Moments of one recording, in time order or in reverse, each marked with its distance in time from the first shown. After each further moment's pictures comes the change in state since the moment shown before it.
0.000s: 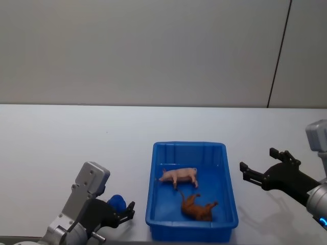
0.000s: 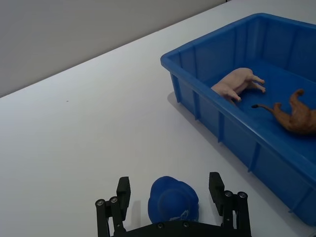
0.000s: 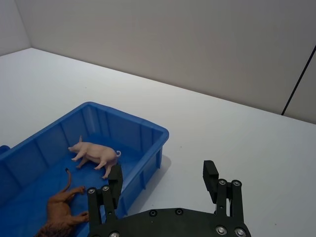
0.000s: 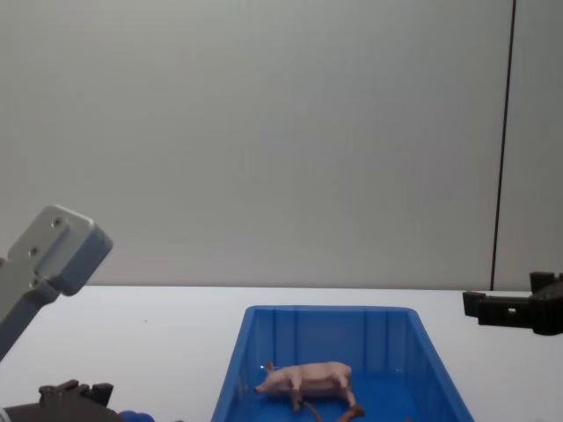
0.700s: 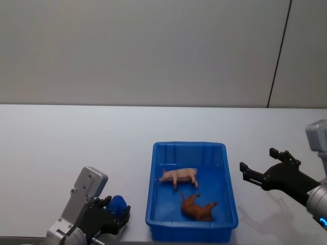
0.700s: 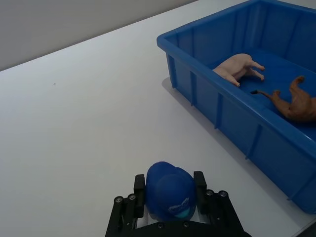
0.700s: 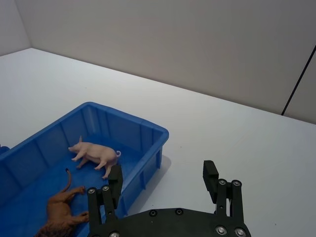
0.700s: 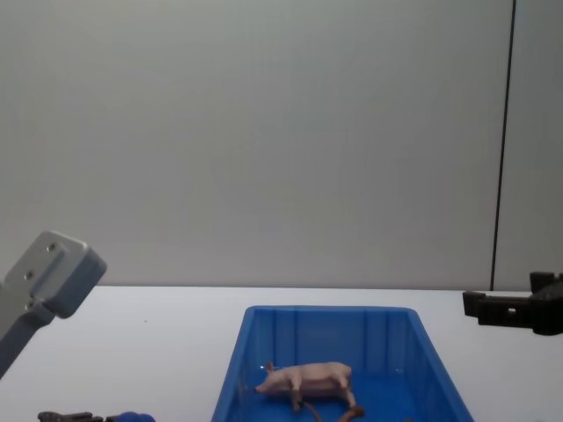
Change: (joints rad) left arm -0.002 -0.012 -0.006 0.046 -0.030 0.005 -0.038; right arm 0.000 0.000 0.000 0.000 0.000 0.000 0.000
